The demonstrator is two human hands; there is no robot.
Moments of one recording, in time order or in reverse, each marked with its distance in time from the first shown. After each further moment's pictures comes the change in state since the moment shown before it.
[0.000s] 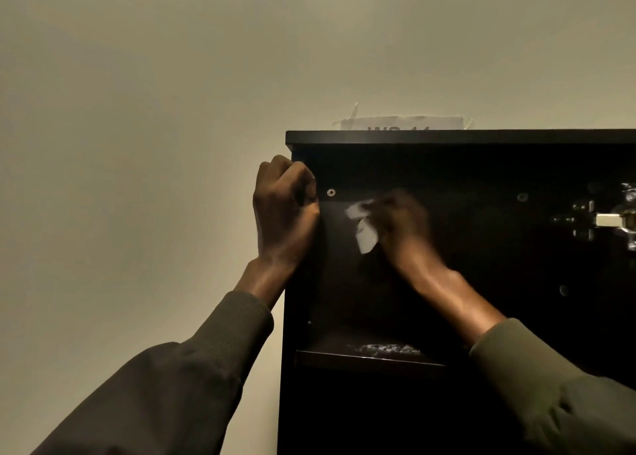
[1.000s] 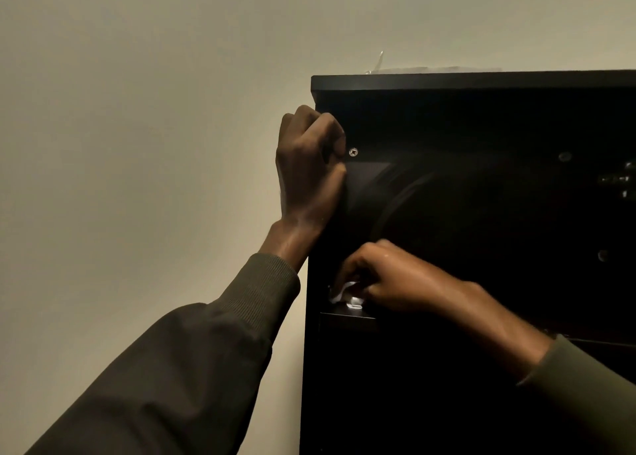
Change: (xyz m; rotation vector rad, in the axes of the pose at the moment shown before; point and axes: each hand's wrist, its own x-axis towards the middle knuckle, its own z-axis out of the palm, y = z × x) left_hand -0.002 -0.010 0.005 -0.045 0.025 0.016; right_hand -0.057 -0.045 0.012 0.217 -0.853 -0.147
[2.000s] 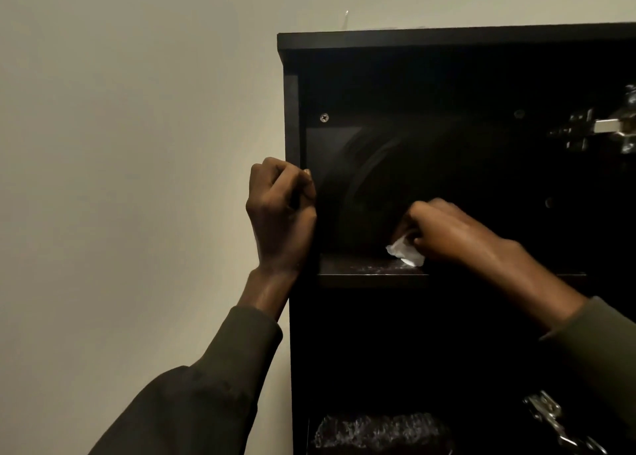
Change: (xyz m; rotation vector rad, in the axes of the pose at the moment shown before) left_hand -0.087 0.006 -0.032 -0.055 -0.042 -0.142; right_hand -0.058 0.024 -0.027 -0.301 0.121 0.668
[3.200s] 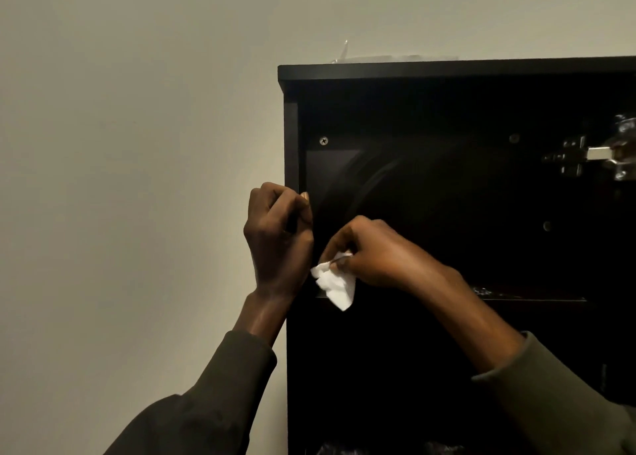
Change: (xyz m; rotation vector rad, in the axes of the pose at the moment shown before) left_hand -0.001 0.005 -0.002 0.000 -0.014 -0.014; right_hand 0.000 -0.066 0.005 0.385 -0.052 -0.245
